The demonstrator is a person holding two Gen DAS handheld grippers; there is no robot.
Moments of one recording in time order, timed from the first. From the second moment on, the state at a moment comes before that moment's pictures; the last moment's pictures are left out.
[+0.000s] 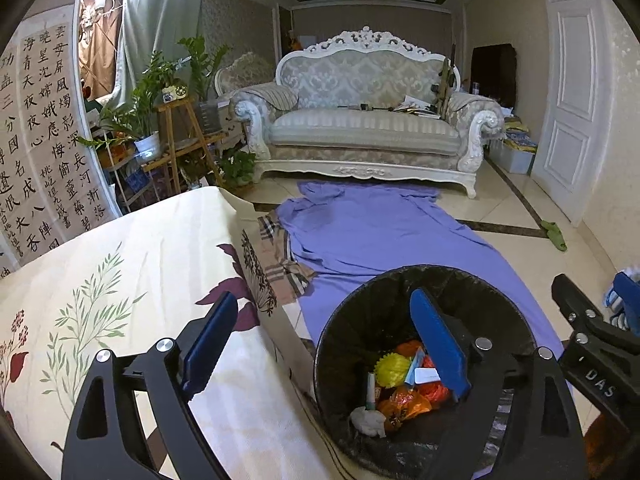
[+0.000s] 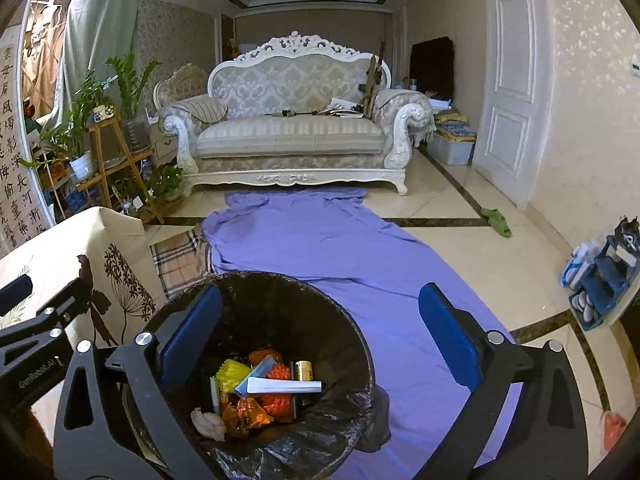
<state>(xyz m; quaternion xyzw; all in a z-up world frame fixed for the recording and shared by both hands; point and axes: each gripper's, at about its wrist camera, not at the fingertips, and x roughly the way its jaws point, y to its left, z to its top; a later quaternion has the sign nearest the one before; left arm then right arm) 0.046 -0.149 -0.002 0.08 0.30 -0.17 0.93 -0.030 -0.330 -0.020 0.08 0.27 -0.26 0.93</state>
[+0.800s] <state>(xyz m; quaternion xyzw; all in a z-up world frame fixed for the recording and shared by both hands) -0.014 -0.094 0.027 0.06 0.27 -0.17 0.94 -0.083 -0.269 0.011 0.06 0.25 -0.24 0.94</state>
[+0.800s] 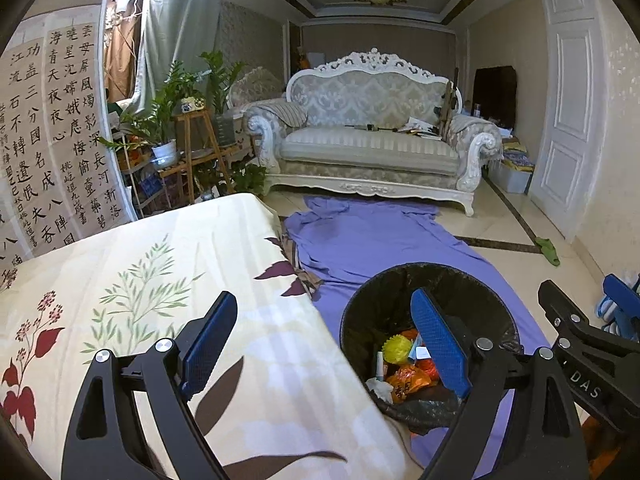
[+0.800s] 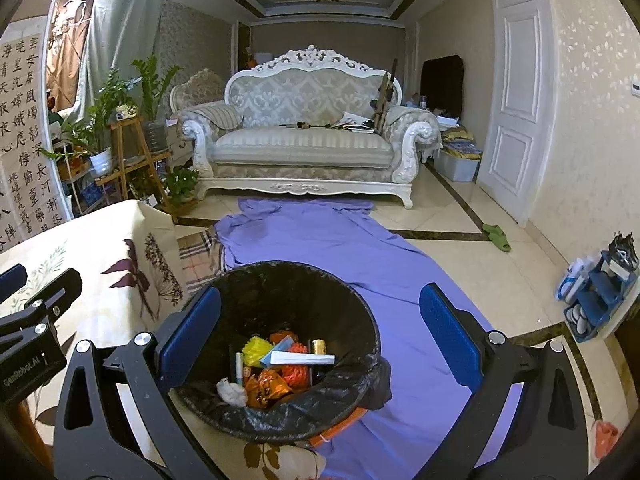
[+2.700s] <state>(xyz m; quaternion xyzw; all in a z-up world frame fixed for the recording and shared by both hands) -0.029 -0.070 0.034 0.04 0.27 -0.16 0.95 -0.095 -0.242 0.023 0.04 0.24 -0.22 0.94</state>
